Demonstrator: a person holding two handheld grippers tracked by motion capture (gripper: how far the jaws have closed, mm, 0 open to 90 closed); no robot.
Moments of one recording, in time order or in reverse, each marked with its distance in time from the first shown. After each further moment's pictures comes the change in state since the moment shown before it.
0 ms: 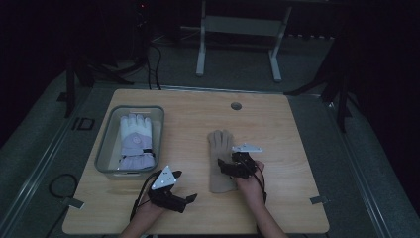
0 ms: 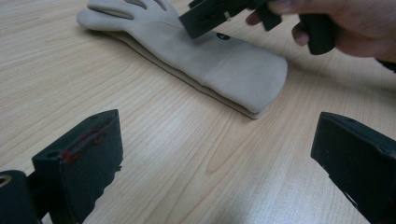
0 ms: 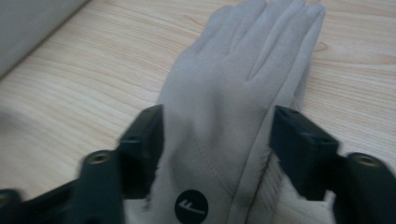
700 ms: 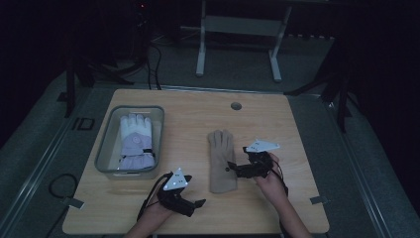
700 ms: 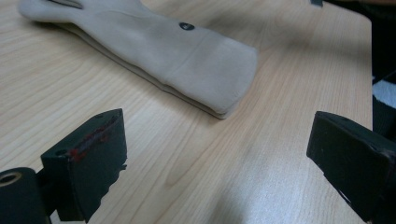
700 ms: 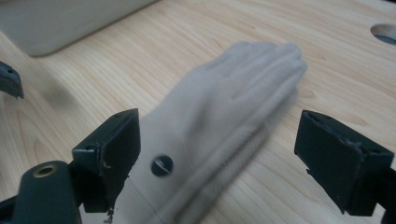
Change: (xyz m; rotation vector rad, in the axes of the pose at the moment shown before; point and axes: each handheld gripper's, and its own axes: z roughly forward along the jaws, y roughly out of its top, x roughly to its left) left arm -0.019 0.013 0.019 0.079 -0.088 0.030; right arm -0.040 0.009 -0.036 -0.048 0.181 -0.253
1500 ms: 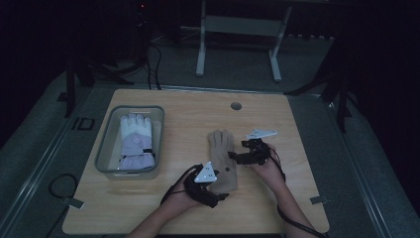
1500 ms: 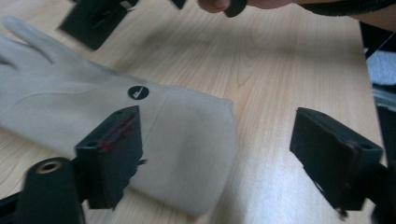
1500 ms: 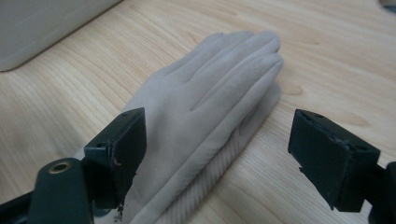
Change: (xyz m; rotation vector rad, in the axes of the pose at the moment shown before) left arm -0.010 0.051 0.059 0.059 -0.070 0.179; right arm -0.038 0.008 0.037 0.059 0.032 0.111
